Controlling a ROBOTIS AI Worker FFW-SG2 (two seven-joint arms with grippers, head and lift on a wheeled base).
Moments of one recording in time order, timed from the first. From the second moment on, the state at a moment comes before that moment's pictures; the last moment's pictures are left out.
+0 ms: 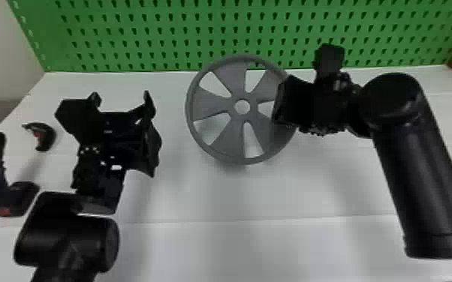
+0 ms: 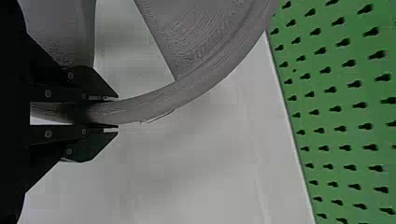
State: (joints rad) left arm -0.02 0.11 -0.06 -1.67 0.12 -0.11 0.10; right arm -0.58 -0.07 0.12 -1.46 -0.86 1.10 -0.73
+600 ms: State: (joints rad) left arm -0.01 0.11 -0.01 -1.62 0.10 -0.11 0.09; right arm -0.28 -0.03 0.10 -1.61 -0.25 0.54 -0.24
